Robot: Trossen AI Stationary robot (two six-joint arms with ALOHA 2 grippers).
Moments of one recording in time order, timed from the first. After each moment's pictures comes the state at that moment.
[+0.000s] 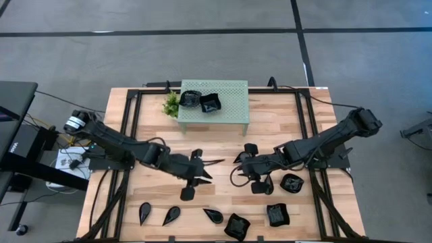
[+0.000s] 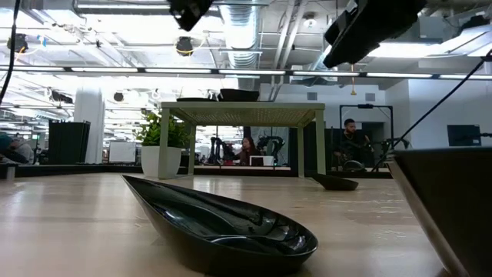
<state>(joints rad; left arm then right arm) -0.41 1.46 1.03 -0.12 -0.14 -0.16 0.38 1.36 0.92 -0.31 0.19 0.18</state>
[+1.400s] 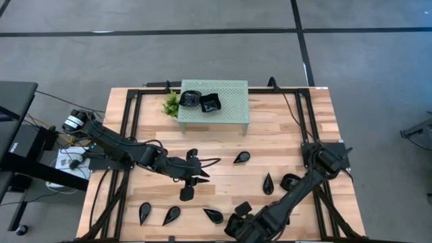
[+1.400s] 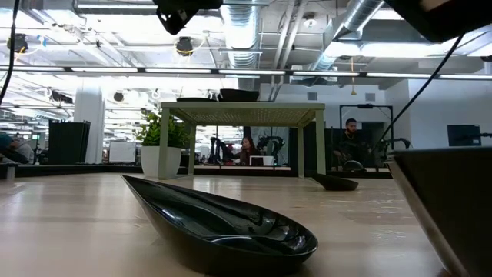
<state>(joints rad) -0.44 1.44 1.01 -0.15 -0.22 -0.25 0.76 2.08 1.66 -0.83 0.00 0.23</state>
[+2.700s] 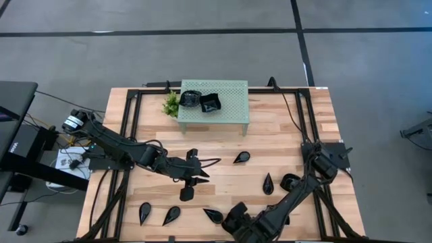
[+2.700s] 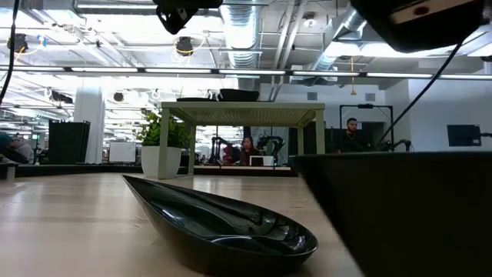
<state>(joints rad) -0.44 1.44 1.01 -0.15 -0.22 -0.25 0.77 2.15 1.68 -0.82 0.16 0.12</state>
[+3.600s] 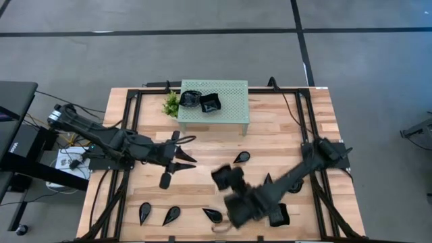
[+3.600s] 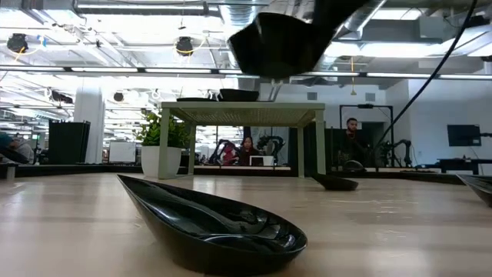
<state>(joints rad) -0.44 1.12 1.01 -0.17 -0.26 -0.08 0.59 1.99 1.81 -1.21 0.63 0.00</state>
